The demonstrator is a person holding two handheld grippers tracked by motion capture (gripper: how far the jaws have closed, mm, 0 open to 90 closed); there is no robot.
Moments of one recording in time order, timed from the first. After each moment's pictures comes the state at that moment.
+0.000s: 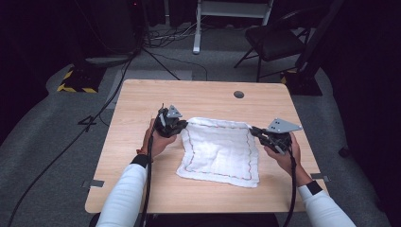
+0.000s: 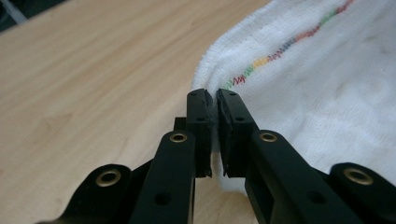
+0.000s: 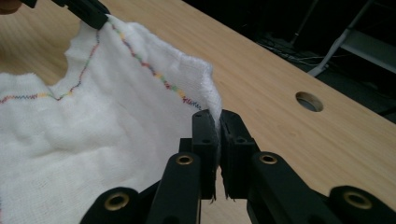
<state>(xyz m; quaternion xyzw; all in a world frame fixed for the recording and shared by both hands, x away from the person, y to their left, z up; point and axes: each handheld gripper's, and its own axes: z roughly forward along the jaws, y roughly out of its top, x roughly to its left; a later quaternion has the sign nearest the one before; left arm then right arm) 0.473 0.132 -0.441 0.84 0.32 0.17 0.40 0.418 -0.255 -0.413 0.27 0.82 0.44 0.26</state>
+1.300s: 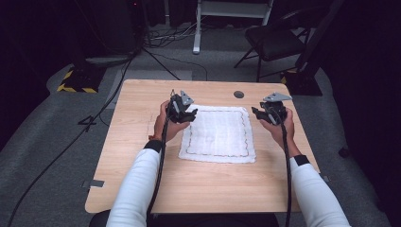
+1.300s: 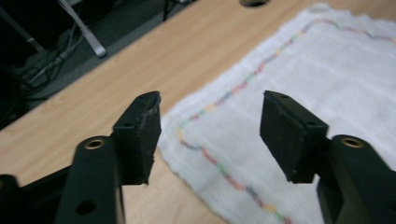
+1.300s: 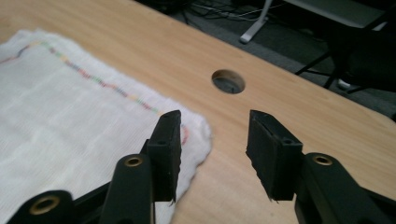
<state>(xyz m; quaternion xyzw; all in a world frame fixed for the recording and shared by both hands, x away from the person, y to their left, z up) 0.508 0.095 -0.431 0.83 0.34 0.27 0.35 0.521 -0.261 -0.420 0.40 0.79 0.36 0.29</state>
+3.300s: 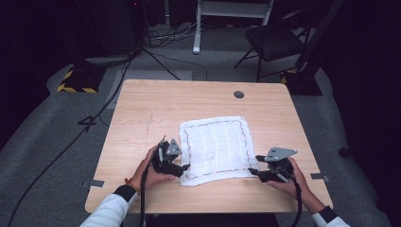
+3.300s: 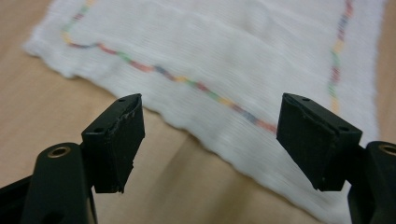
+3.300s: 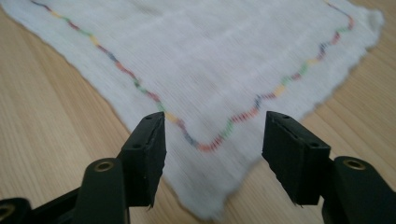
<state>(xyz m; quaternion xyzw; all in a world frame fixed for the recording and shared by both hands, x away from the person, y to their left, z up) 0.385 0.132 -0.472 0.88 0.29 0.13 0.35 0.358 -0.261 -0.466 0.26 0.88 0.36 0.15</state>
